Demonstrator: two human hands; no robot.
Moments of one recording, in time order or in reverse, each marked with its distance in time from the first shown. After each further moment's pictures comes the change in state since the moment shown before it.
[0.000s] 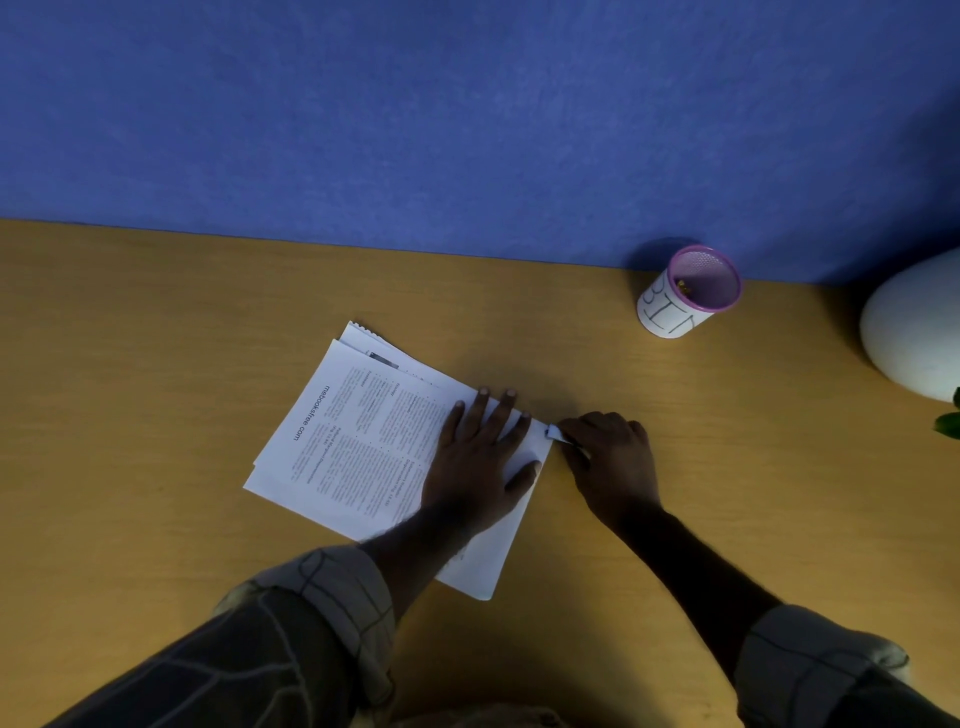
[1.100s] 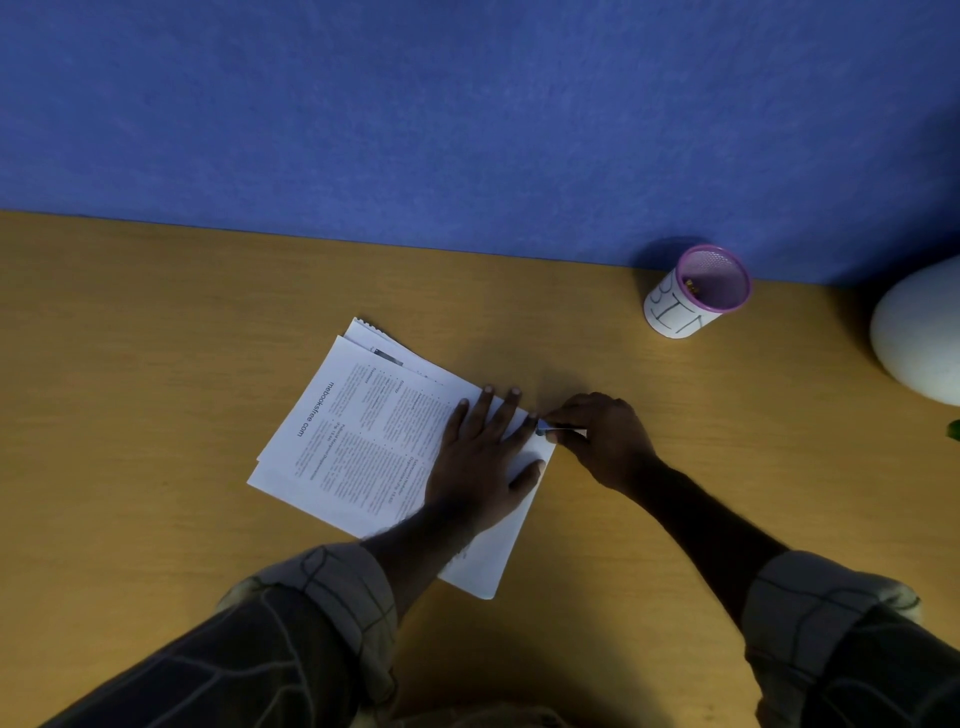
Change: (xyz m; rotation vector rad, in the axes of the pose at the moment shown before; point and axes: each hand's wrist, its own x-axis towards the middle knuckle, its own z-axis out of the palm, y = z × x) left_hand 0.000 -0.002 0.004 -0.016 0.024 0.009; right_hand 0.039 0.010 0.000 0.189 -0.268 -0.092
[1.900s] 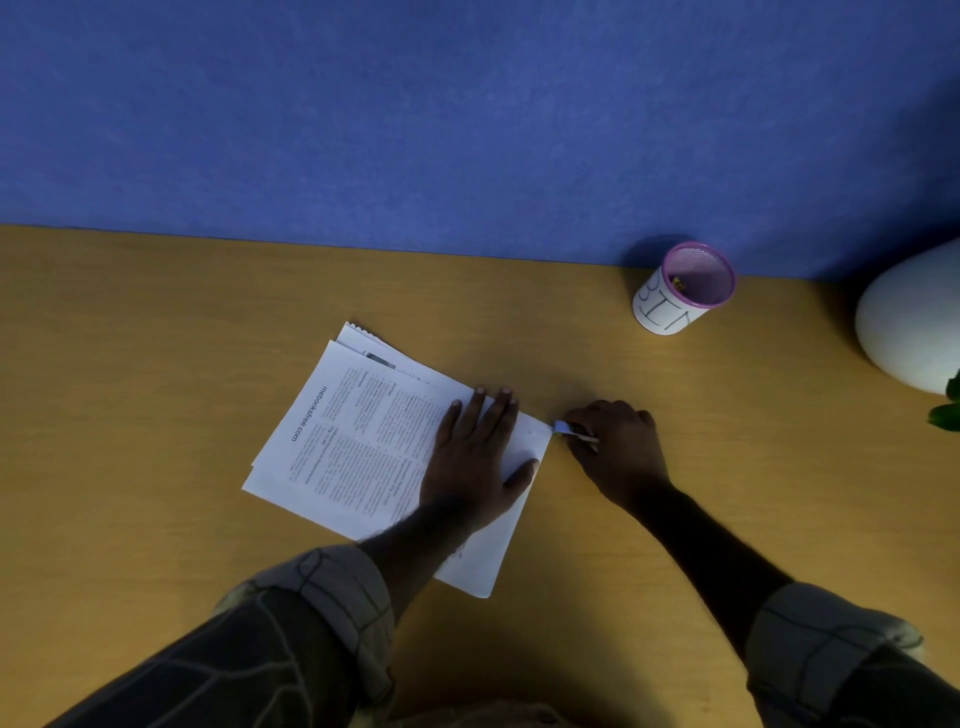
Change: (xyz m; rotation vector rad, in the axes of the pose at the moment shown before) left_hand 0.000 0.003 -0.001 -0.036 0.016 -0.046; right_hand -0.028 -0.005 -0.005 -0.110 0.107 0.193
